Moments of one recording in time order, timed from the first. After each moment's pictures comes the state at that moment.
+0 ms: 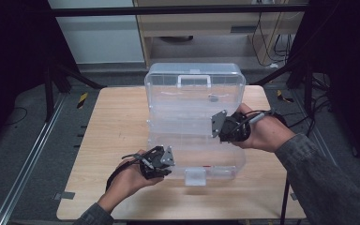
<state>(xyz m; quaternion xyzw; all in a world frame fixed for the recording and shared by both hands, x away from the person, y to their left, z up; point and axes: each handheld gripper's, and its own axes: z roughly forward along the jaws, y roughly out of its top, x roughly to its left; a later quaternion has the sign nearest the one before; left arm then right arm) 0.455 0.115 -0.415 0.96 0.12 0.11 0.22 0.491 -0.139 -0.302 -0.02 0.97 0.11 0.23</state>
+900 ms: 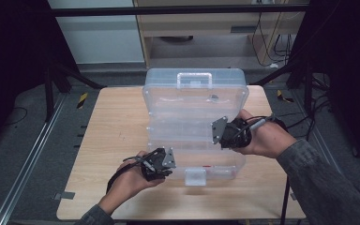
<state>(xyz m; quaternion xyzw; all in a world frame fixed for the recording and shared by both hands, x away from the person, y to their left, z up) 0.449 0.111 -0.416 0.96 0.11 0.13 0.22 0.481 -0.140 -0.309 -0.03 0.97 0.11 0.21</state>
